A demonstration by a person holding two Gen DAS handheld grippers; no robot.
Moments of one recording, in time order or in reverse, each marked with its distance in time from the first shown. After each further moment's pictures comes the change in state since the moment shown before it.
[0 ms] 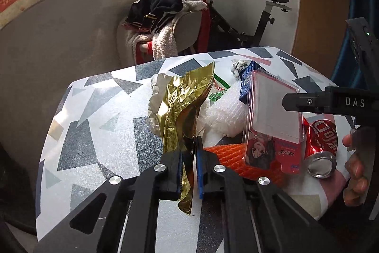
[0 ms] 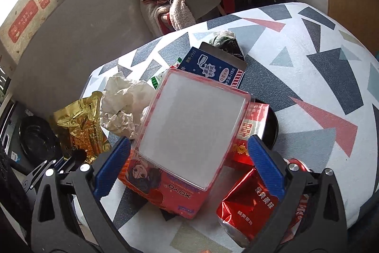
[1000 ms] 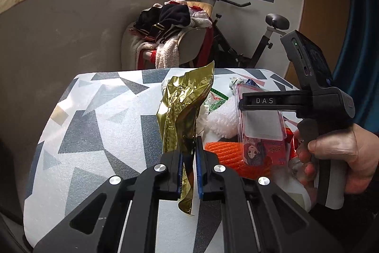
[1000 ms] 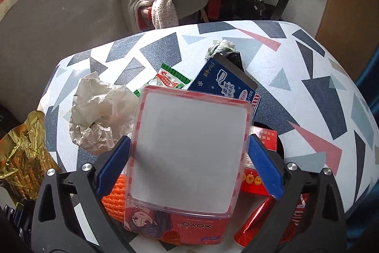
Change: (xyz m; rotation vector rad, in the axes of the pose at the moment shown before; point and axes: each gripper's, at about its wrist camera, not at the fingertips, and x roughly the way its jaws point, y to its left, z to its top) left arm -0.042 0.029 -0.023 -0.116 -0.092 -0.068; right arm 0.035 0.050 0.016 -0.140 -0.017 -0.253
